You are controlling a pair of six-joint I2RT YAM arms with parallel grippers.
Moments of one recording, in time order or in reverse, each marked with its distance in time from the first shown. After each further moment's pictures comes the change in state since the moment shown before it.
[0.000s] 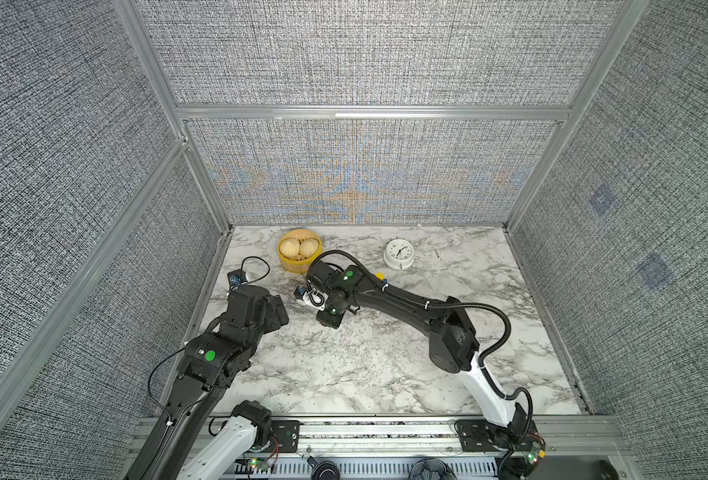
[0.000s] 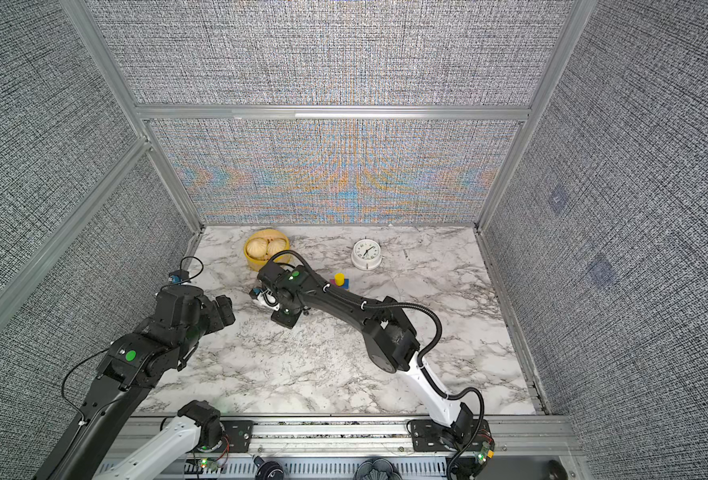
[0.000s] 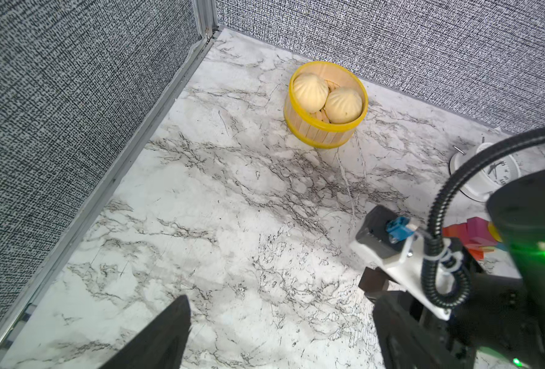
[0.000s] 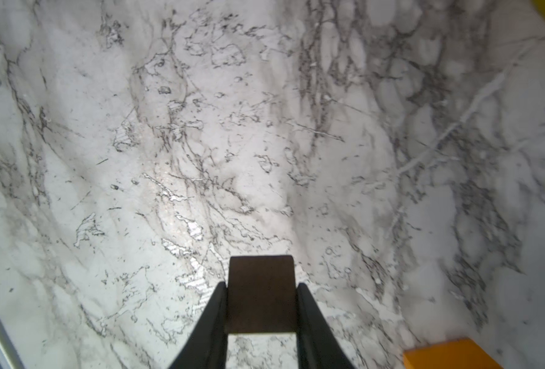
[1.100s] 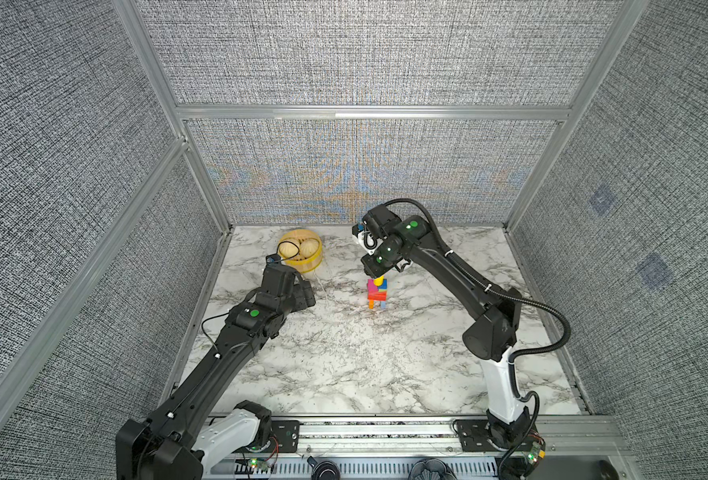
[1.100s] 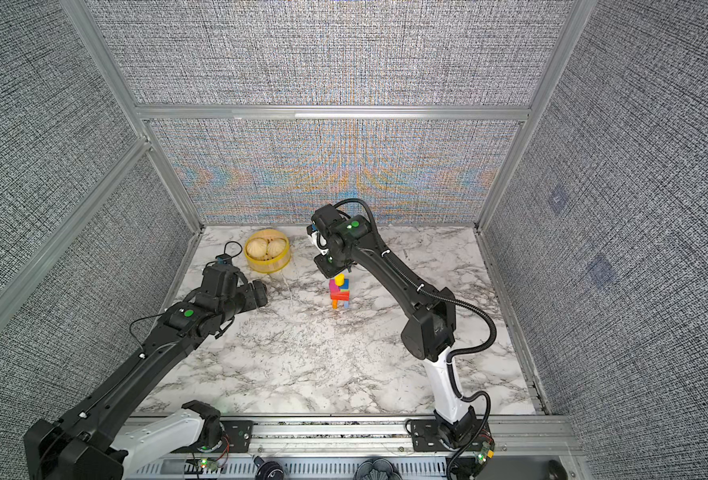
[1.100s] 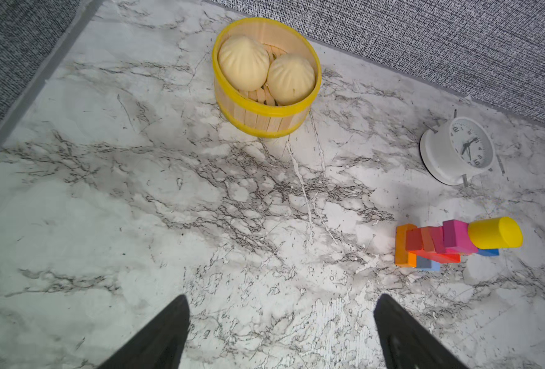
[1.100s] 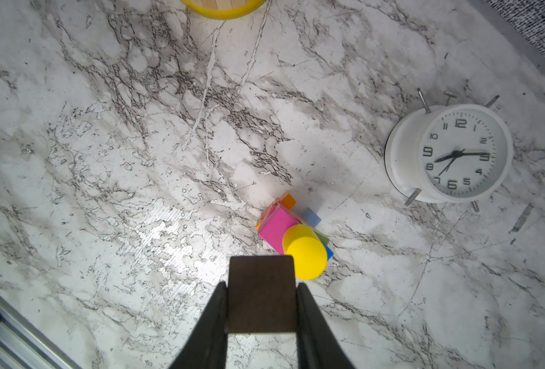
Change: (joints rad) left arm -0.002 0.333 -0.082 0.392 0.176 0.024; right arm -0.275 -0.184 0.105 -0.204 0.065 0.213
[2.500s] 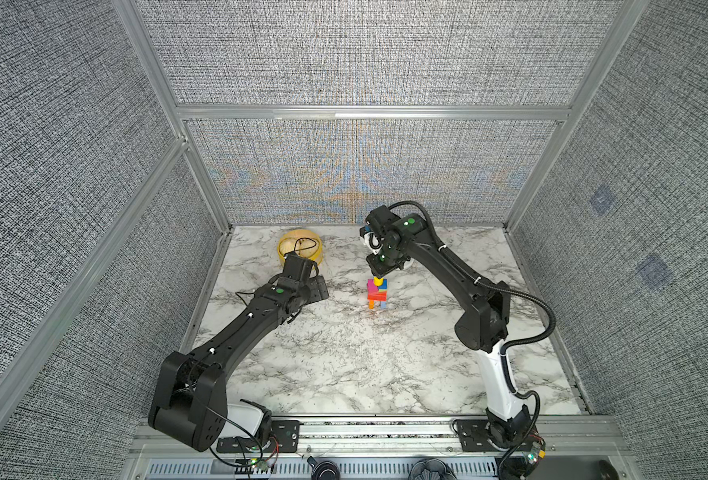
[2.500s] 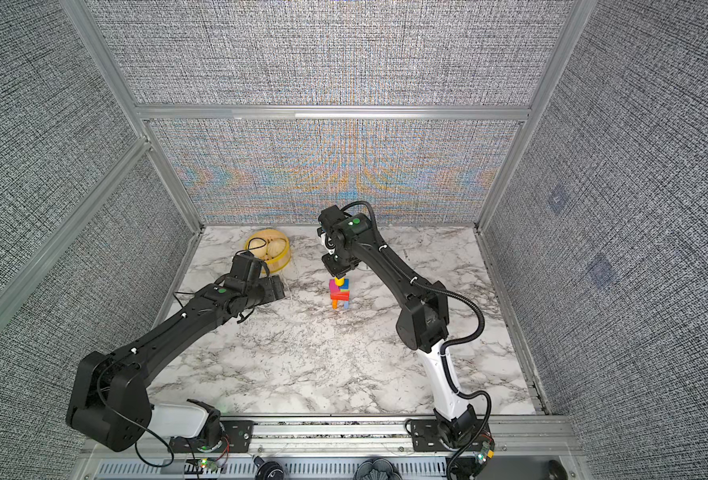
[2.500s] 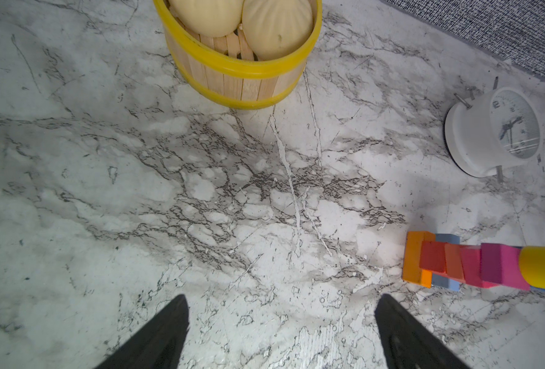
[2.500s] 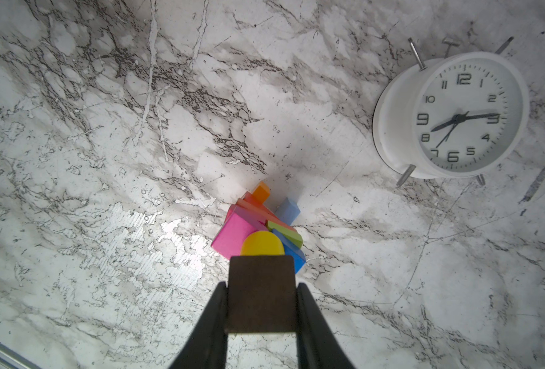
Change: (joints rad) left arm 0.000 0.274 0.048 0.108 0.061 -0.049; right arm -0.055 0.103 0.051 -0.053 0.015 0.027
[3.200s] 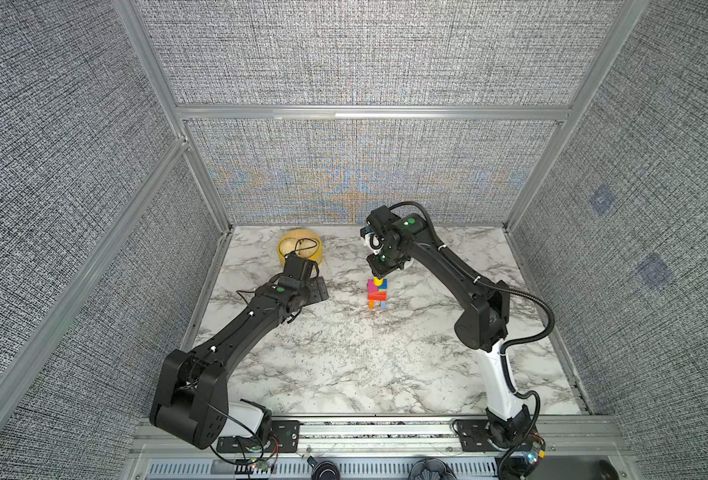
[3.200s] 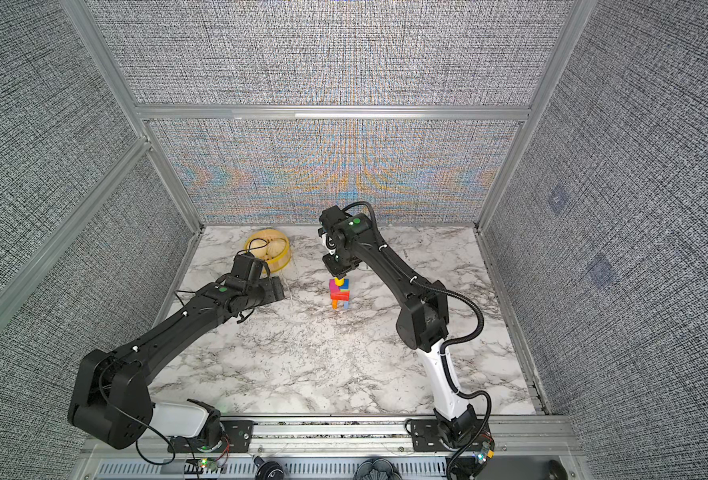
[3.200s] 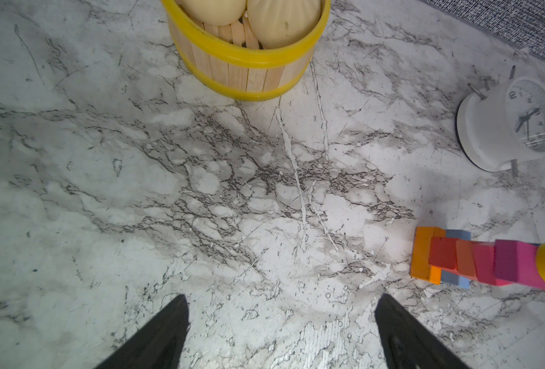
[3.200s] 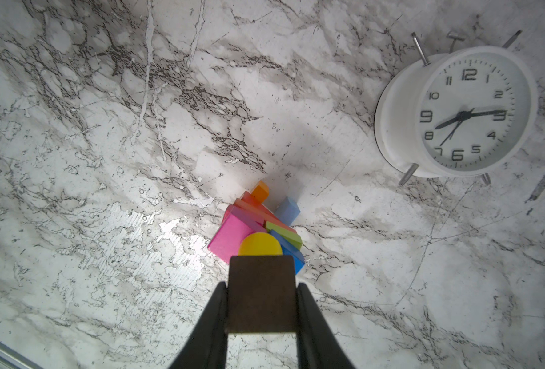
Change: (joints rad) left arm 0.000 0.012 0.010 -0.032 -0.004 0.001; right arm -0.006 0.004 -0.004 0.000 -0.011 -0.001
